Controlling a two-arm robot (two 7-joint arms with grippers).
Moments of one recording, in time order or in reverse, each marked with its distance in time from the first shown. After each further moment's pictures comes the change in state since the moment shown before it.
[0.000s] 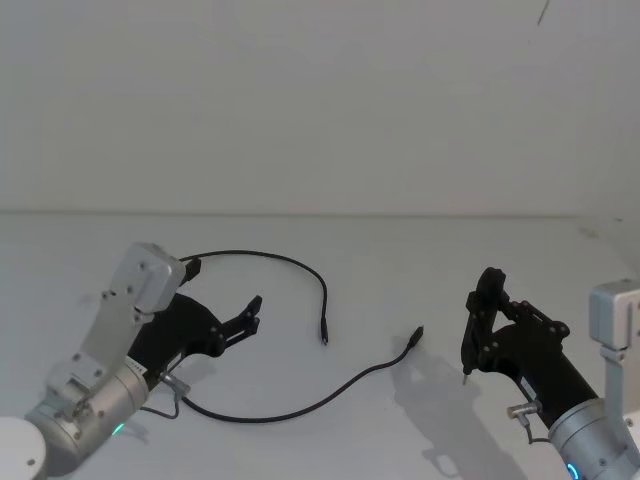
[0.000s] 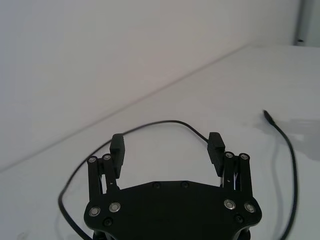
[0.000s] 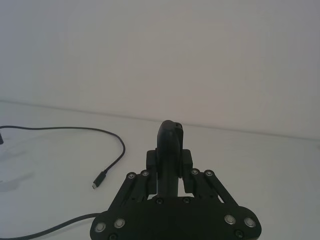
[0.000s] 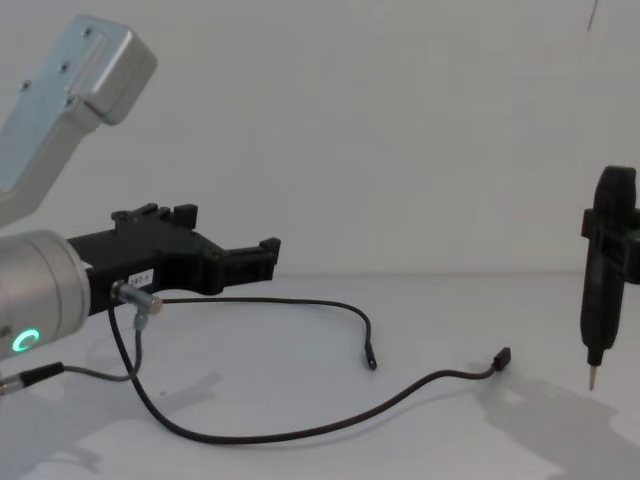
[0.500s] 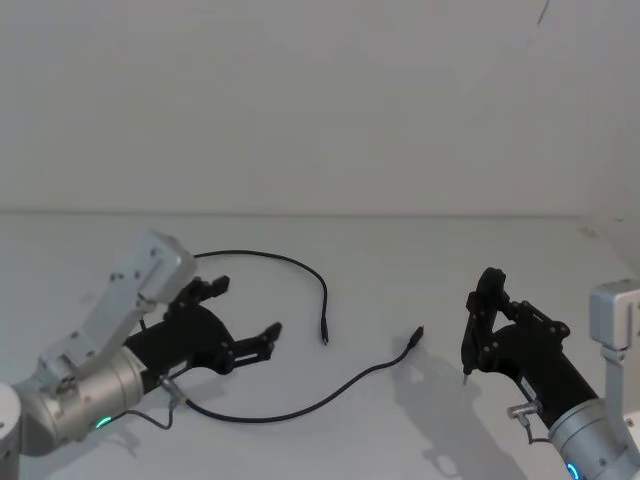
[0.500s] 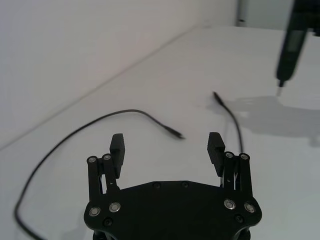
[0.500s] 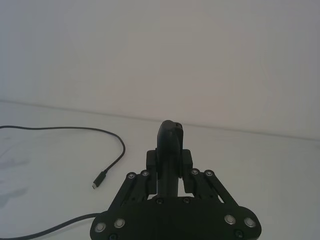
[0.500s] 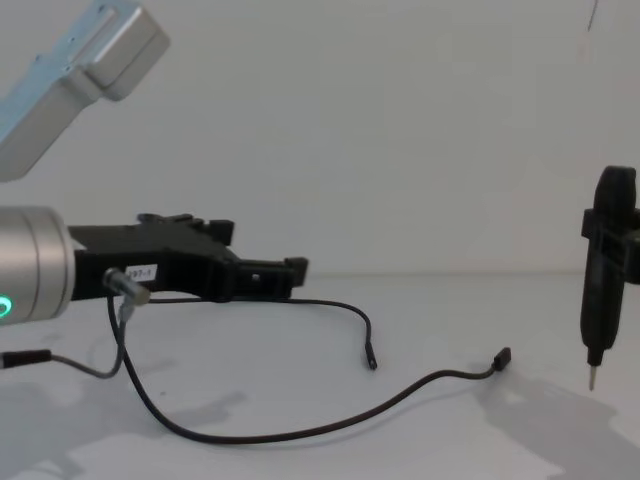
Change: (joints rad) left arm -0.055 0.085 0.010 -0.044 -0.095 0.141 -0.222; right arm 0.000 0.000 0.000 0.000 0.000 0.000 0.000
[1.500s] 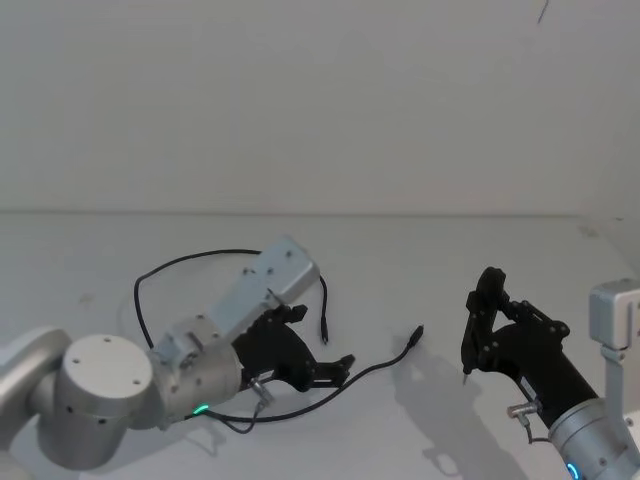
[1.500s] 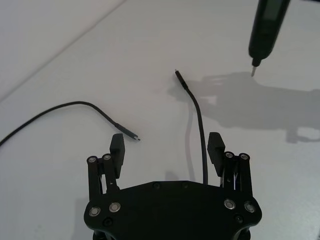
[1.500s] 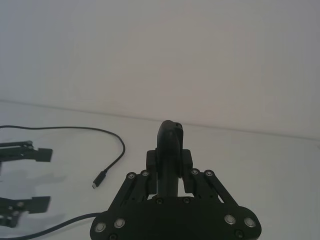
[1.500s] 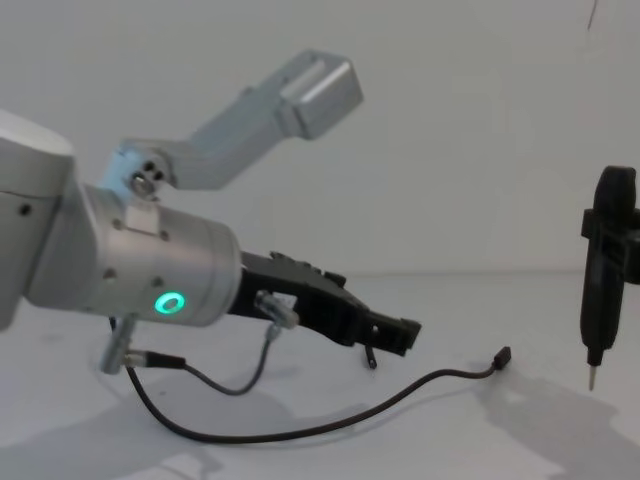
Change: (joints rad) left arm -0.190 -0.121 0.189 0.080 0.094 0.275 -0.021; right arm 0.000 0.000 0.000 0.000 0.000 0.000 0.000
